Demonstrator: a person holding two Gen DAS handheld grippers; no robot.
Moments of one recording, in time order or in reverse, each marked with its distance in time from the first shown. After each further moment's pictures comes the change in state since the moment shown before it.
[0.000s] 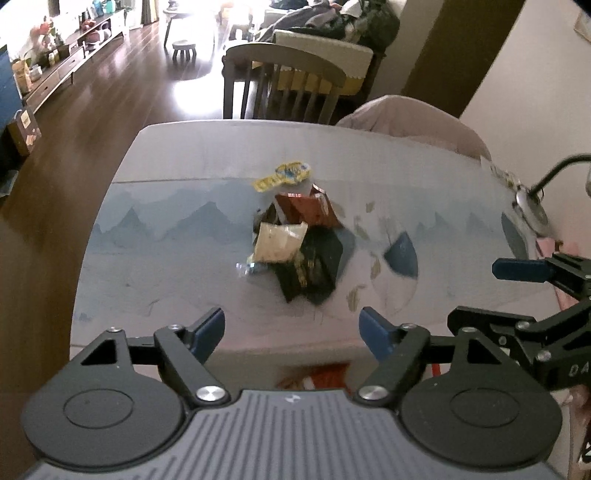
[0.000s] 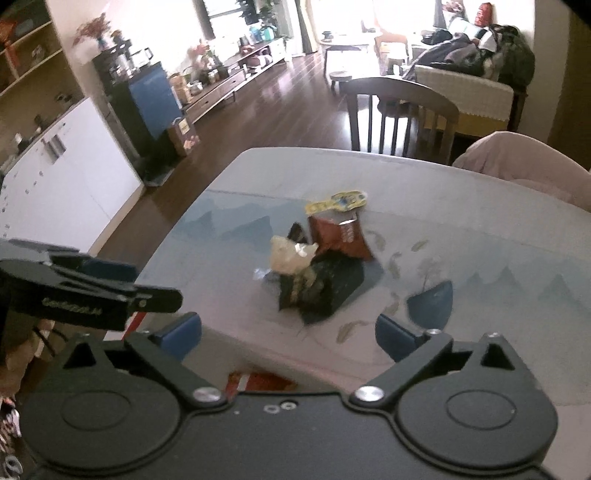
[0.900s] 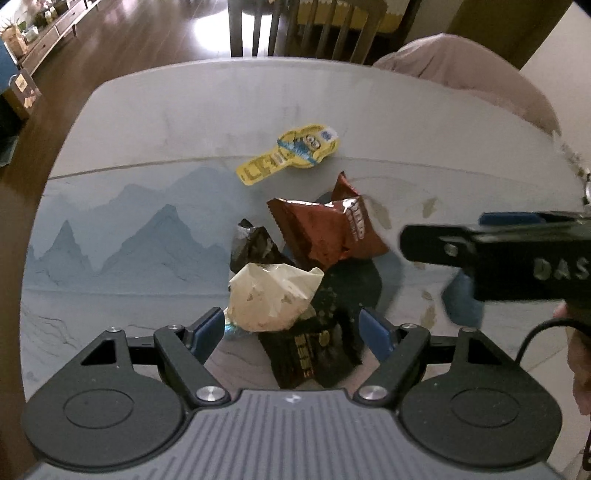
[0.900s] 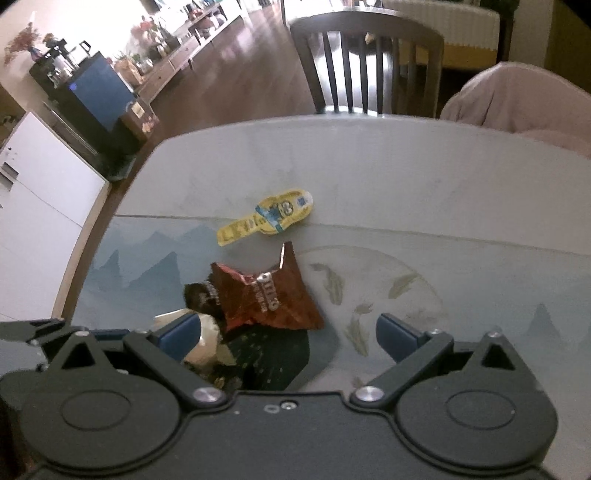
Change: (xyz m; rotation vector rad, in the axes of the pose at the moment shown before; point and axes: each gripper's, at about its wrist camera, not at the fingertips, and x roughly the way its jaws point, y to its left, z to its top) left arm 0.190 -0.025 0.088 -0.023 0.248 0.103; right arm 0.179 -0.109 0.096 0.155 0.194 0.014
